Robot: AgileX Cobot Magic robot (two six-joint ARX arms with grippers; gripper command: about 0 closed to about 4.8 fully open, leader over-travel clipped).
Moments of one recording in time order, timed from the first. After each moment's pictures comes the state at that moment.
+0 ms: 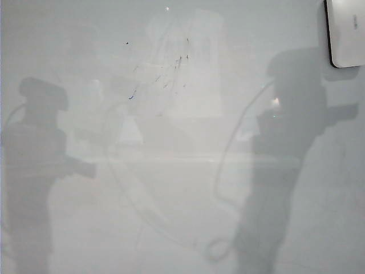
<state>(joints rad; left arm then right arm) 0.00 0.39 0.47 -0.13 0.34 0.12 0.09 0.40 0.61 -0.10 0.08 -0.08</state>
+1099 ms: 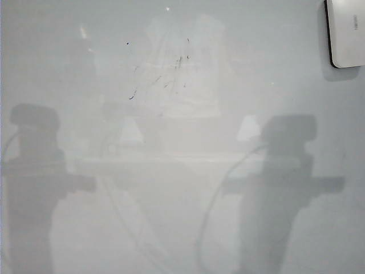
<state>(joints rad) 0.00 0.34 0.25 0.16 0.34 -0.09 0.09 0.02 0.43 -0.29 0.02 0.10</state>
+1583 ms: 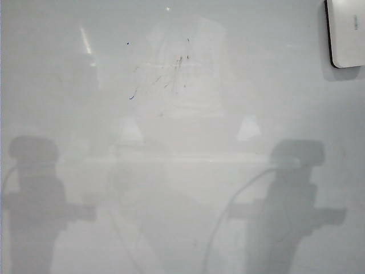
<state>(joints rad) 0.00 0.18 0.08 0.17 0.29 -0.12 0.09 0.00 0.23 -0.22 0.02 0.17</state>
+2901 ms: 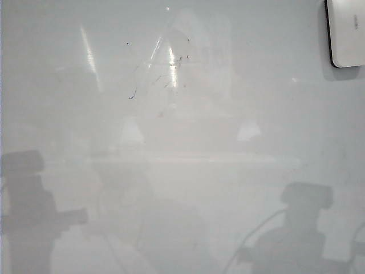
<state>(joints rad) 0.00 0.17 0.04 0.11 0.17 -0.22 0.08 0.00 0.00 -0.19 0.11 0.14</state>
